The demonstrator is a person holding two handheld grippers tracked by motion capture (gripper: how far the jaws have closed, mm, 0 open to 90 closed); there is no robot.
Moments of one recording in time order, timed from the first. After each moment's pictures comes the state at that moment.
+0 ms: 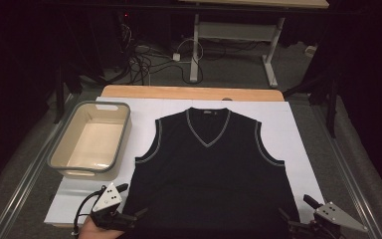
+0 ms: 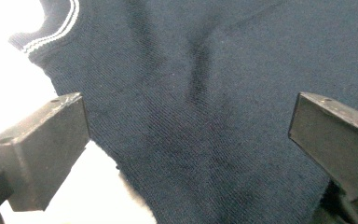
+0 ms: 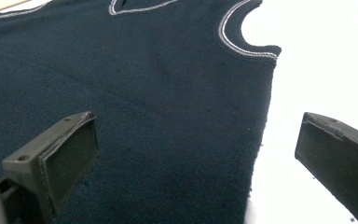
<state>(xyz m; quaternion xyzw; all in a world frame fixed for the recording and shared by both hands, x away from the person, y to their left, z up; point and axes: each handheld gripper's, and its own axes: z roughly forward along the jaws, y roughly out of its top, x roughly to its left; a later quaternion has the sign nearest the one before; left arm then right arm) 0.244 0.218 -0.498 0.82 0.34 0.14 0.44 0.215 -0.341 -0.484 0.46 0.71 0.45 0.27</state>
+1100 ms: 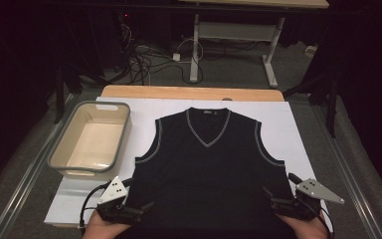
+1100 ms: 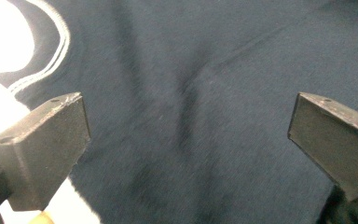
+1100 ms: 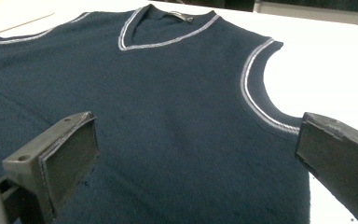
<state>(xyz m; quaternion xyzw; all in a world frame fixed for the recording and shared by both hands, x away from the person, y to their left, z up) 0.256 0.198 -0.480 0.81 0.34 0.13 0.47 0.265 -0.300 -0.459 0.44 0.72 0.46 0.28</state>
